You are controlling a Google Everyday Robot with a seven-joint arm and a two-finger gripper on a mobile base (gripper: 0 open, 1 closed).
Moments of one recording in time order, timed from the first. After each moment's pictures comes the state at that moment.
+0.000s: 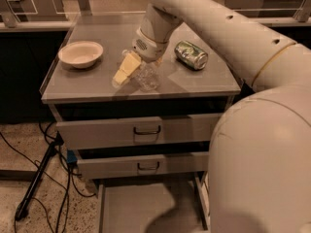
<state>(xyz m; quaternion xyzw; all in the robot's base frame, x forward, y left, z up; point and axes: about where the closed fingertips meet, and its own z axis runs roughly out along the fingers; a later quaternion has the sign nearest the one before) 0.656 0.043 0.837 -0.43 0.88 0.16 0.11</state>
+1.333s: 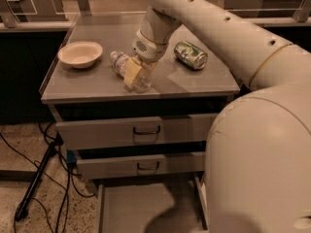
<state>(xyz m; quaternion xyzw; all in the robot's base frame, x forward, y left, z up) 0.659 0.047 0.830 -0.43 0.88 0.16 0.10</state>
